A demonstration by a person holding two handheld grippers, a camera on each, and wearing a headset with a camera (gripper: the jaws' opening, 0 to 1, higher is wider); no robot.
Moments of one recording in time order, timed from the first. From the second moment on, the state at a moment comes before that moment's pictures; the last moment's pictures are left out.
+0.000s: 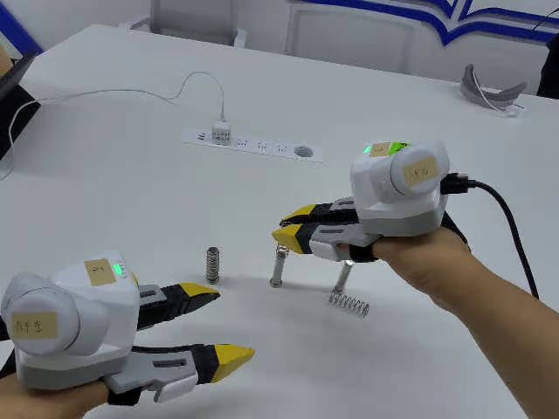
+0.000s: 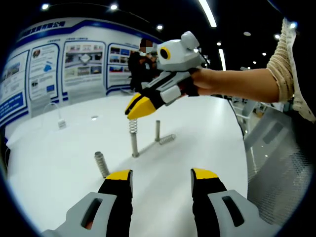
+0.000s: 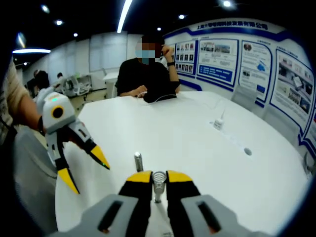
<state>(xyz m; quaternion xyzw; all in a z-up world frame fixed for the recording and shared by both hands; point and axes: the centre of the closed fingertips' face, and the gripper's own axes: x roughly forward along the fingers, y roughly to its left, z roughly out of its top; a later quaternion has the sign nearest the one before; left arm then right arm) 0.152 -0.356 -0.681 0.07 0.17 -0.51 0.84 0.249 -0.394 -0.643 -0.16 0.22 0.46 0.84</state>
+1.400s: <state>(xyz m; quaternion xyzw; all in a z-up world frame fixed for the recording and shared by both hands) 0.155 -0.352 -0.683 0.06 0.18 -0.50 0.84 0.251 -0.390 -0.698 -0.16 0.26 0.46 0.83</state>
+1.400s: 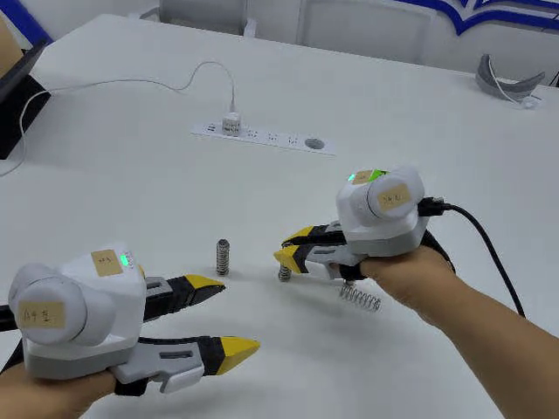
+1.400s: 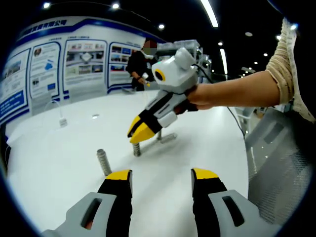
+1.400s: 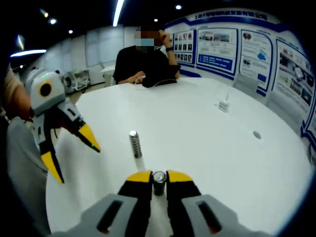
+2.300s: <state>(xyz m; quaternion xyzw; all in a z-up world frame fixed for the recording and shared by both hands) 0.157 -0.351 -0.680 0.07 0.18 -0.50 0.85 0.242 -0.397 -0.694 -0.17 0.26 0.45 0.84</state>
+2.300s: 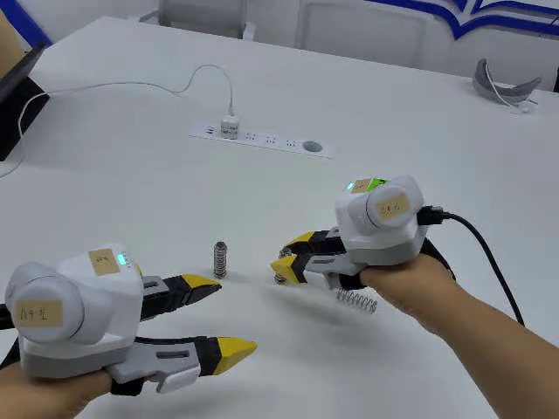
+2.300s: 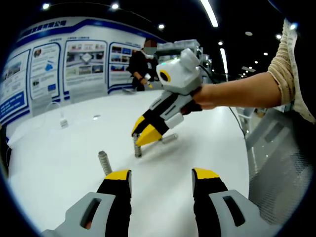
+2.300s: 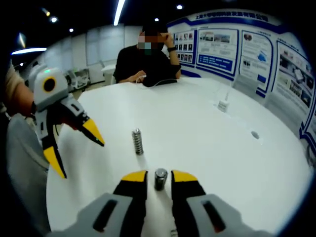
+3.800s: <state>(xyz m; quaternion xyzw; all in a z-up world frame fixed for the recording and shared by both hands) 0.149 -0.369 -0.676 0.08 0.18 -0.51 0.84 0.176 -0.450 -0.683 -0.18 0.26 0.45 0.84</state>
